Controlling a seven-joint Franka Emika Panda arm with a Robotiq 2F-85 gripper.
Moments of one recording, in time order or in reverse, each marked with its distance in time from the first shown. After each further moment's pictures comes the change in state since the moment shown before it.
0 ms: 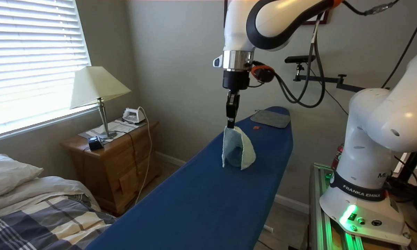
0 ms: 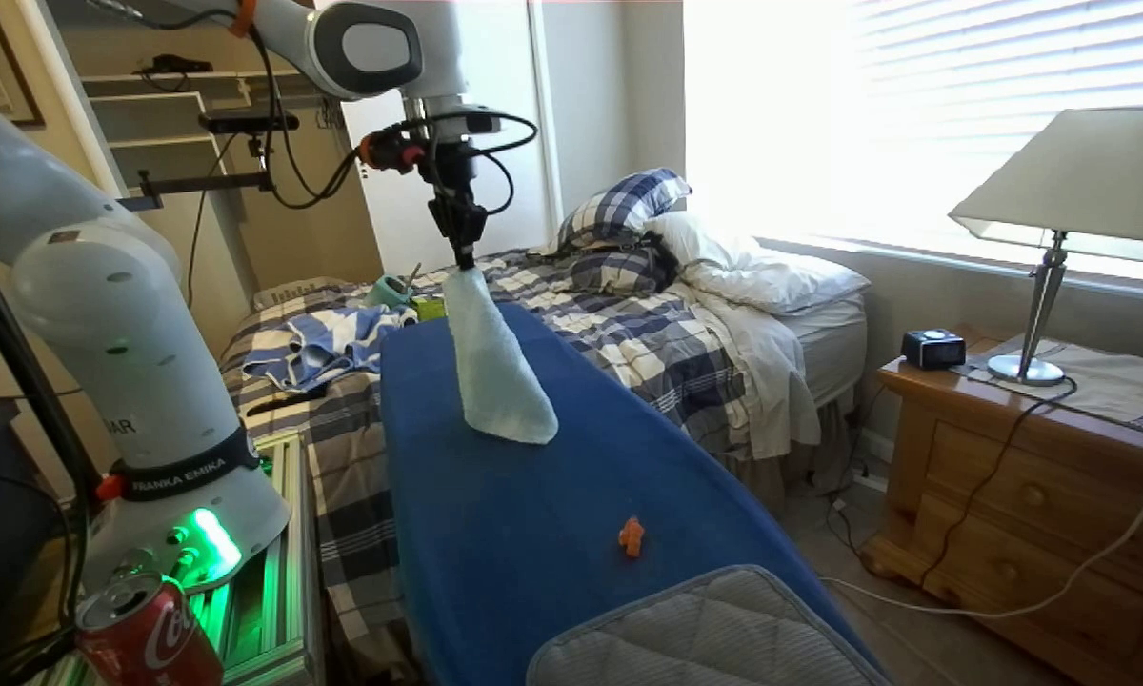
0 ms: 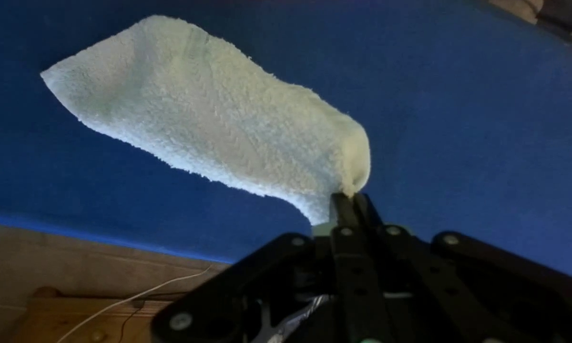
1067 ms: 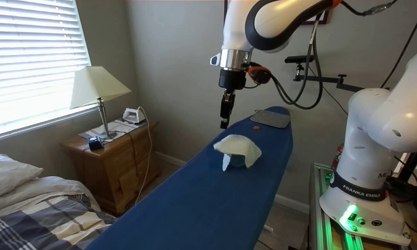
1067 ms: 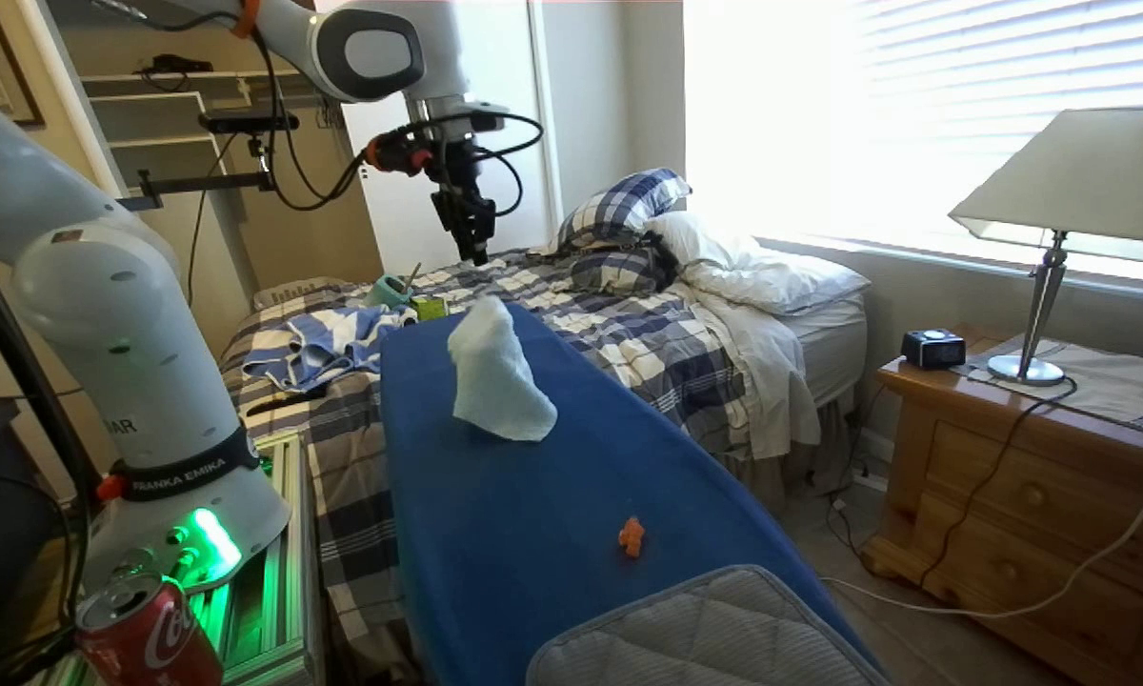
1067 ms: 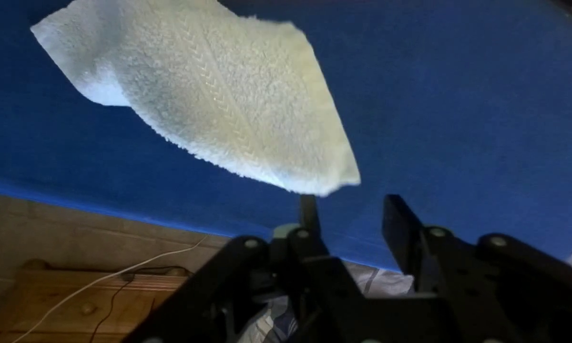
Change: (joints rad) arm 0.018 0.012 -0.005 -0.003 0.026 0.075 -0.028
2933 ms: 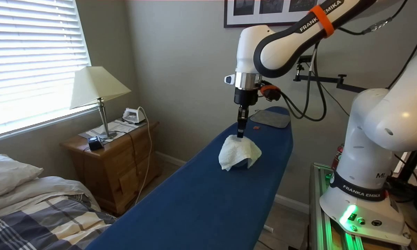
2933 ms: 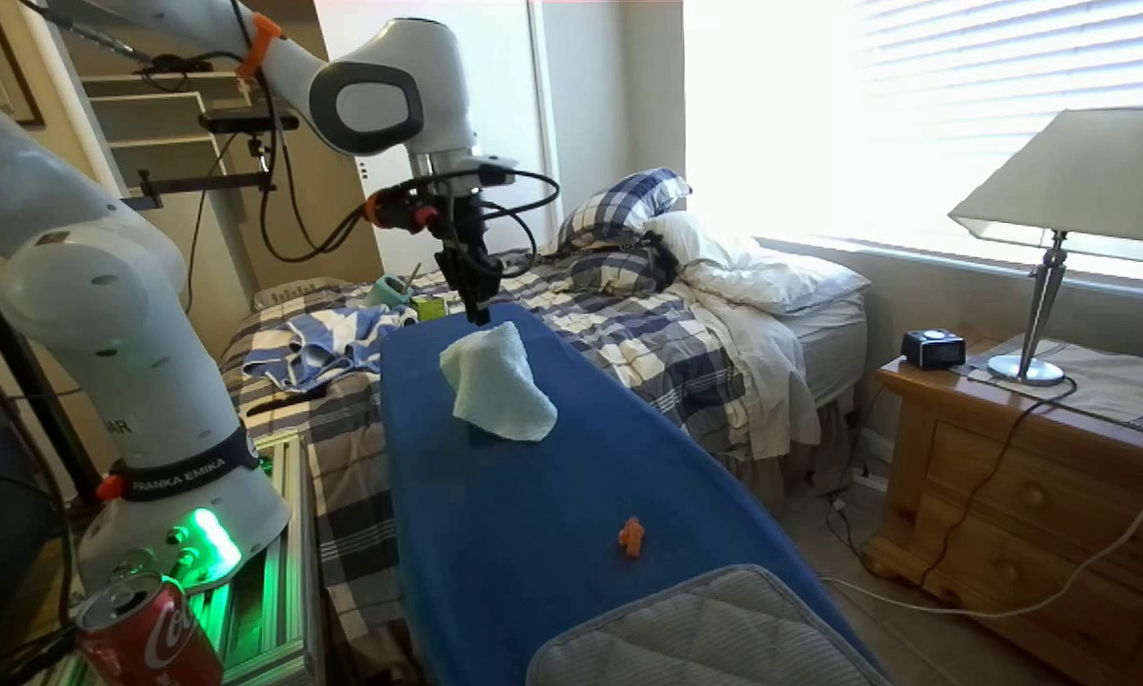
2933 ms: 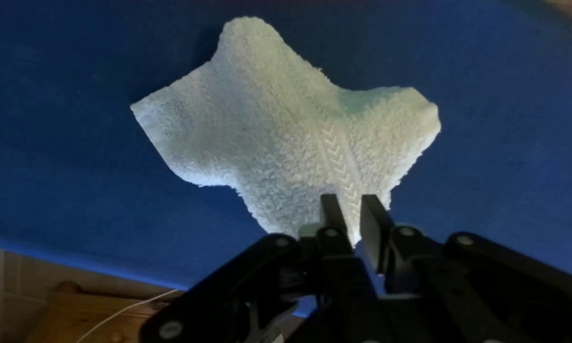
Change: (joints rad) arm -0.093 0.004 -0.082 -0.162 -0.124 0.119 -0.130
